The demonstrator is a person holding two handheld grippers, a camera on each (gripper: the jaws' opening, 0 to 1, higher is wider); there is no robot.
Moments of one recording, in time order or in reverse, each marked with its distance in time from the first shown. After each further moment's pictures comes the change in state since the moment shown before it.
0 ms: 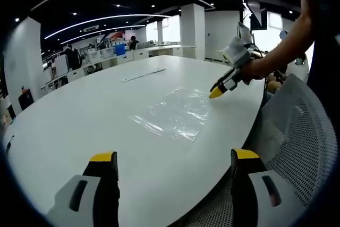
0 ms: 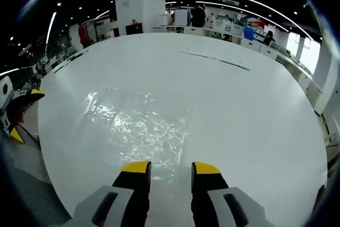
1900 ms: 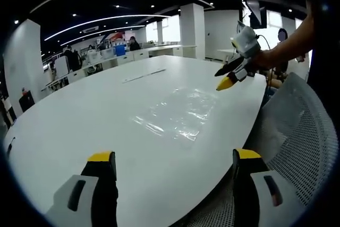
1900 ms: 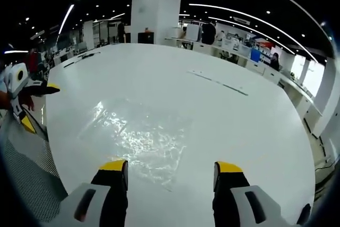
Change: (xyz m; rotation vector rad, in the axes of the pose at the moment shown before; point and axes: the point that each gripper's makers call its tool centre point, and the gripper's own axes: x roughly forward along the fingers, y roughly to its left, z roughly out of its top) left arm 0.001 0.000 0.001 0.013 -0.002 0.008; right arm -0.038 0.005 0.021 -0.141 -0.096 0.004
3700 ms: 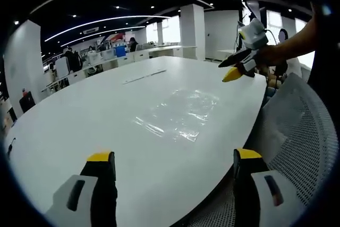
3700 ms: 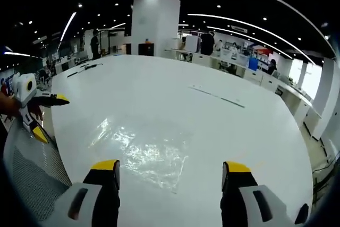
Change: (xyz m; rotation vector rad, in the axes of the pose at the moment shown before) left arm 0.000 0.001 -0.001 0.003 -0.002 0.000; right arm -0.033 0.006 0.024 -0.004 -0.096 -0.004
